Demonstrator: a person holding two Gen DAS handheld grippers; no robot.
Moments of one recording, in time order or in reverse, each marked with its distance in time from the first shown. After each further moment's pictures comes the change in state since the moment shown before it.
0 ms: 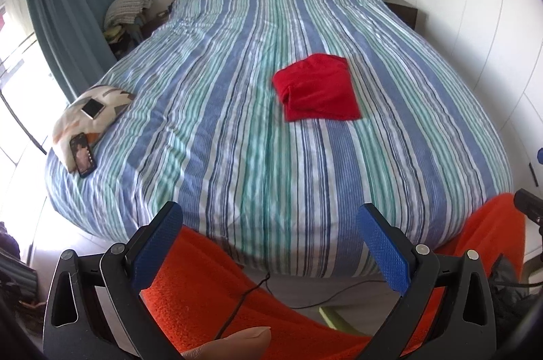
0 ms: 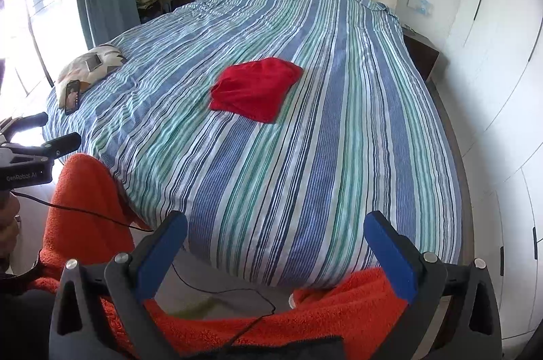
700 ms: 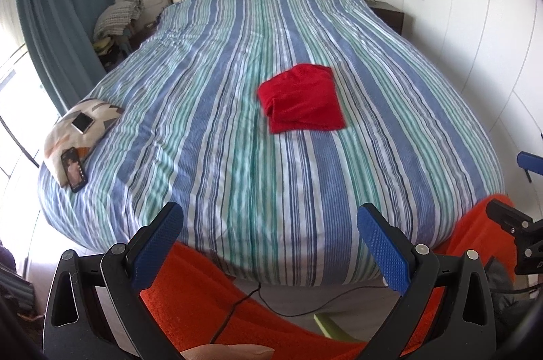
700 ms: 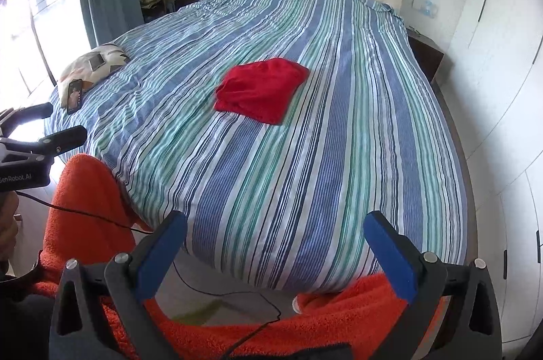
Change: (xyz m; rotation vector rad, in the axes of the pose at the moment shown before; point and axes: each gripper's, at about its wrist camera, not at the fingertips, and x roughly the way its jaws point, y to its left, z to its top) left arm -0.007 -0.013 0.010 0.032 -0.043 -0.033; right arm 0.010 0.007 0.004 -0.010 -0.003 0.011
